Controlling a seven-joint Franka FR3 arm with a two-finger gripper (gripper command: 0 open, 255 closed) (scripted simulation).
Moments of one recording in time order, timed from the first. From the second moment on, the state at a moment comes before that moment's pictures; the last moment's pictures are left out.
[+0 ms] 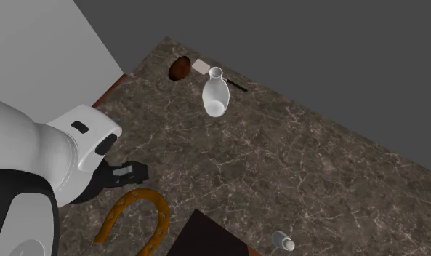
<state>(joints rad) -0.01 -0.74 0.05 -2.44 0.07 1.71 -0.02</state>
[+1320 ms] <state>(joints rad) -0.10 -0.07 -0.11 -1.93 -0.01 1.81 -0.26</state>
